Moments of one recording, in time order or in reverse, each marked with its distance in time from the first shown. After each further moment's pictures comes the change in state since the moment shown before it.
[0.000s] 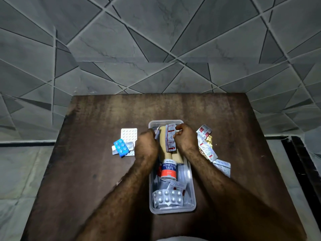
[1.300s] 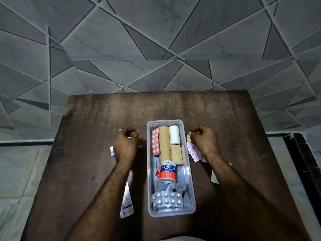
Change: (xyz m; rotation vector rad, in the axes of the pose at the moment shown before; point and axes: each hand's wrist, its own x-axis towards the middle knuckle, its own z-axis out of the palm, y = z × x) left_hand 0.027 -0.053 -0.013 -0.466 0.157 -0.182; right_hand 0.020 0.040 -0.044 0.137 0.067 0.010
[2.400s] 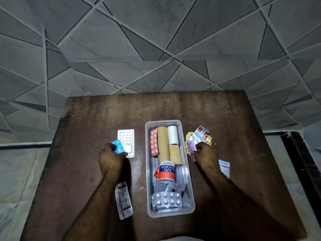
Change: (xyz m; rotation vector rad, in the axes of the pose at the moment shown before) left_hand 0.012 -0.073 -0.019 0.277 0.043 -0.075; right_hand -0.020 0.051 -0.001 -0.404 -0.042 0.032
